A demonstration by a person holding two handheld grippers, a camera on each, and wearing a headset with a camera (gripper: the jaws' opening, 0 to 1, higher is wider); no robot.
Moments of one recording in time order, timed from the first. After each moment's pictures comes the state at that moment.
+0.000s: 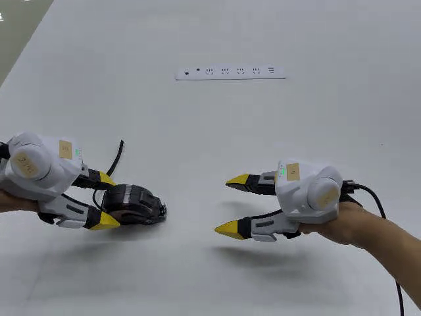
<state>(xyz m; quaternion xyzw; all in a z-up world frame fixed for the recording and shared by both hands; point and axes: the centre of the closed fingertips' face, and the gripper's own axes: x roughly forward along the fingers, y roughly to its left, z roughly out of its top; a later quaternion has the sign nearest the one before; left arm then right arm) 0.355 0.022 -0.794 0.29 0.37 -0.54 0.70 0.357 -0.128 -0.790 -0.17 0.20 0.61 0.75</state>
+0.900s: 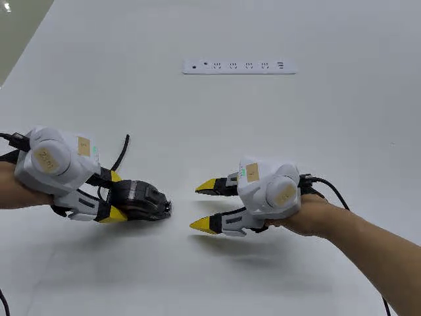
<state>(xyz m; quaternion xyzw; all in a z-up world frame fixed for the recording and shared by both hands) 0.355 0.022 -0.802 0.30 0.38 -0.54 0.69 0.351 -0.071 -0.806 -0.20 0.18 0.66 0.70</state>
